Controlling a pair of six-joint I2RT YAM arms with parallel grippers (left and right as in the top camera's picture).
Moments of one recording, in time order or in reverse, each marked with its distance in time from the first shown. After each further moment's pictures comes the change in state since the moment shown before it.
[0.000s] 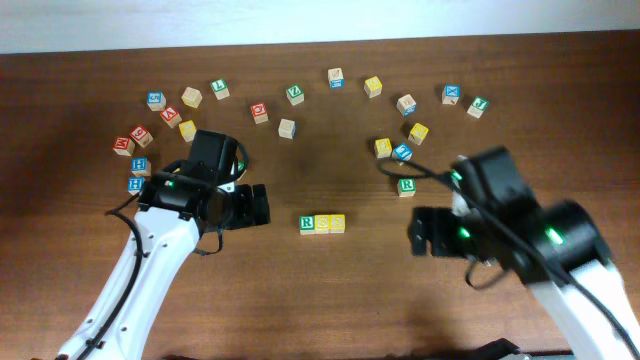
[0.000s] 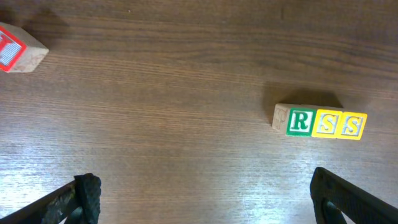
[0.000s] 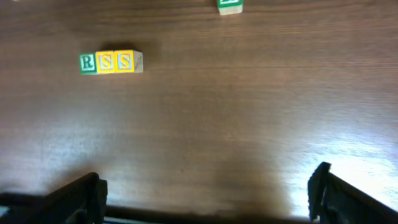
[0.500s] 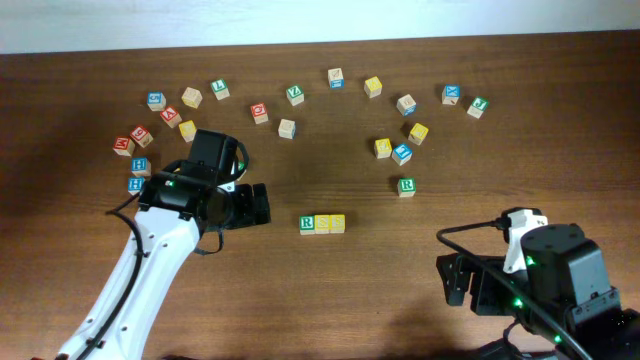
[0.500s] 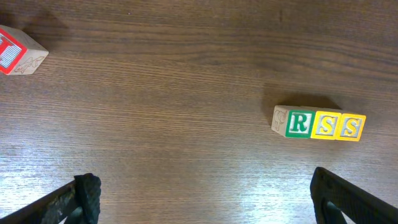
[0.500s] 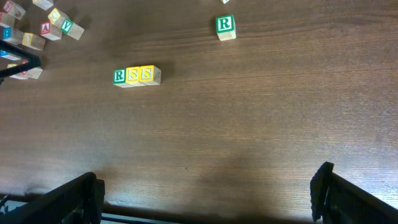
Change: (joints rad) left arm 0.000 0.000 0.000 0.006 0.000 0.000; right arm 0.000 -0.369 -0.061 -0.049 0.021 0.031
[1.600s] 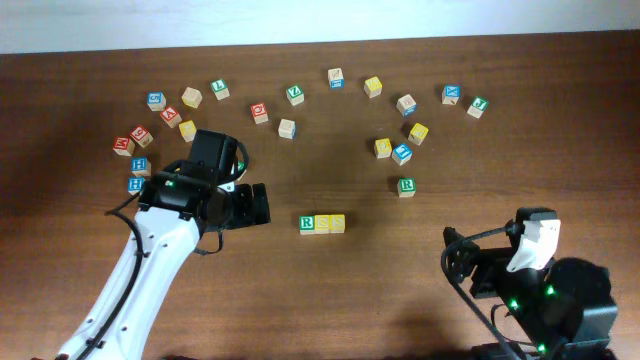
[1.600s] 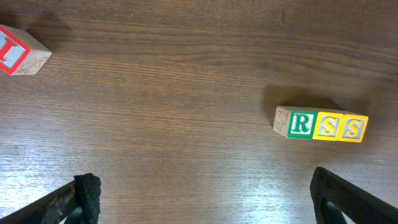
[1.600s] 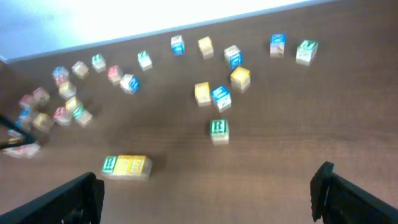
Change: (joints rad) left arm 0.000 0.000 0.000 -0.001 -0.007 0.000; right arm -0.295 -0.349 -0.470 0.595 -0.130 -0.247
